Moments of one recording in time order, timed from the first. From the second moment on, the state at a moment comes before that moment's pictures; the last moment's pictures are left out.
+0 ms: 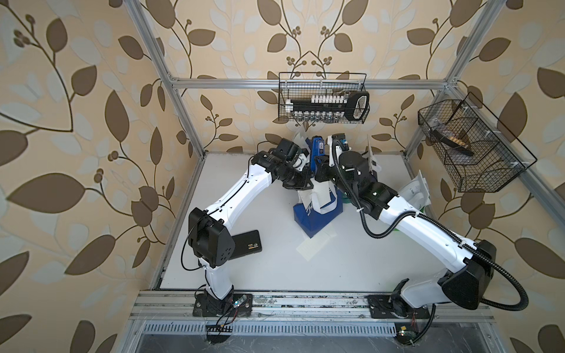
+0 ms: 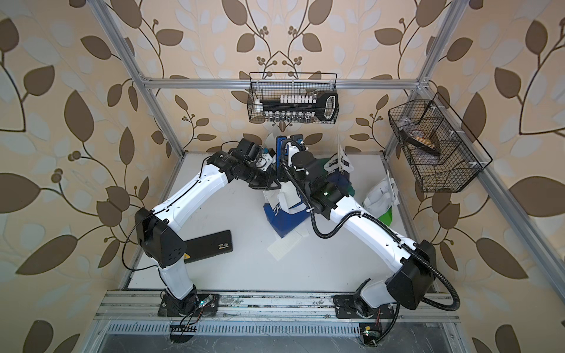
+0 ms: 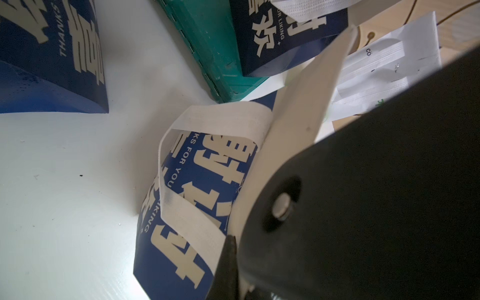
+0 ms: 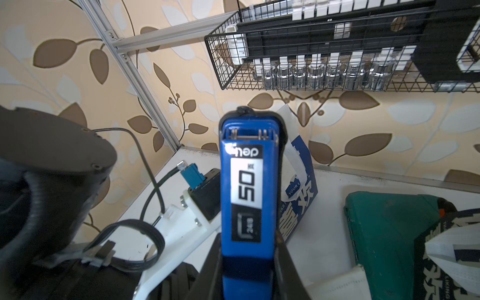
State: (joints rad) left arm -0.52 1.81 1.83 -0.96 0.51 -0.36; right arm 0.71 1.46 1.40 -0.18 0.33 0.32
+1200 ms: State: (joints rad) left arm -0.51 1.78 1.75 -0.89 0.57 -0.29; right arm 0.77 1.41 1.23 -0.12 0.44 0.18
